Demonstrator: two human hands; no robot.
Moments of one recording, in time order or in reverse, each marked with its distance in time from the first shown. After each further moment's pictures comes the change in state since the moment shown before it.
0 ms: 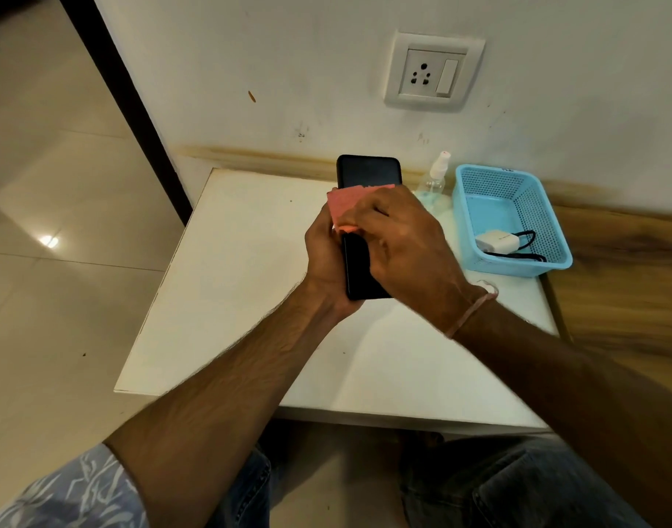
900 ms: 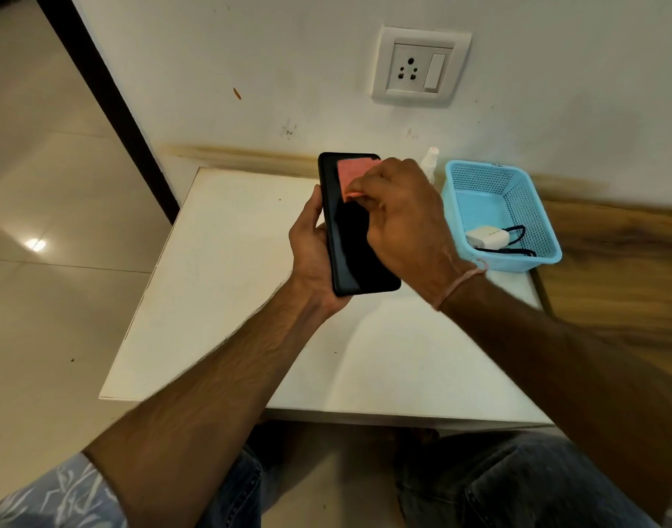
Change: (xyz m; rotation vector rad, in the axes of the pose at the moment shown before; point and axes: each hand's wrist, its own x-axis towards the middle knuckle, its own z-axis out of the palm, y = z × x) left_hand 0.002 0.005 0.000 -0.017 0.055 -0.047; right_hand 0.018 0.016 0.001 -0.063 0.056 0.184
